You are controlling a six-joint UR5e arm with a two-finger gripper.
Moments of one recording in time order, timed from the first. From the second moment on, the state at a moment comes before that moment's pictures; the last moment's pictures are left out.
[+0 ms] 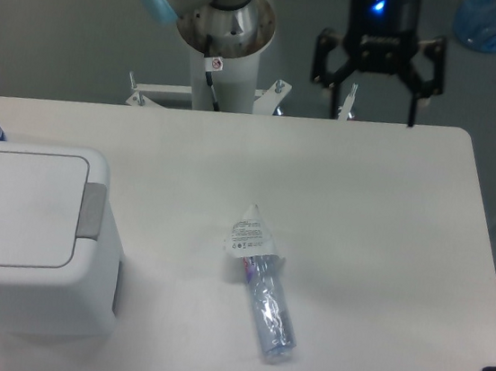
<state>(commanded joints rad) 2.59 -1.55 -1.57 -1.04 1.37 0.63</state>
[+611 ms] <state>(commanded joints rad) 2.37 -1.65 -1.54 -0.90 1.37 0.30</state>
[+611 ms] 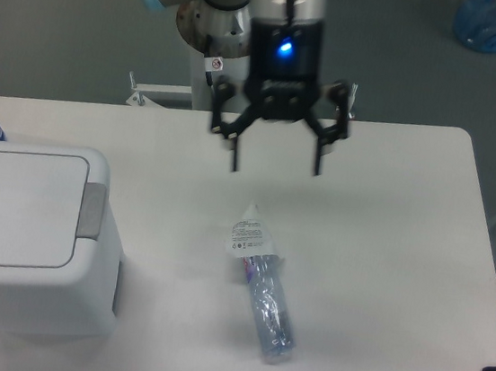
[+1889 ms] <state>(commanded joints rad) 2.22 -1.72 -1.55 -0.88 1.37 0.23</state>
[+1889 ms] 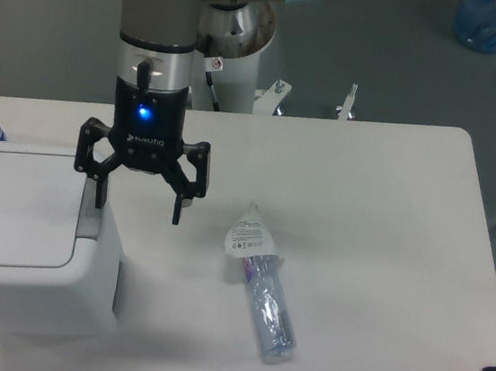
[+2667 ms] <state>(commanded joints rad) 2.21 -1.73 -1.57 -0.88 1.37 0.23</state>
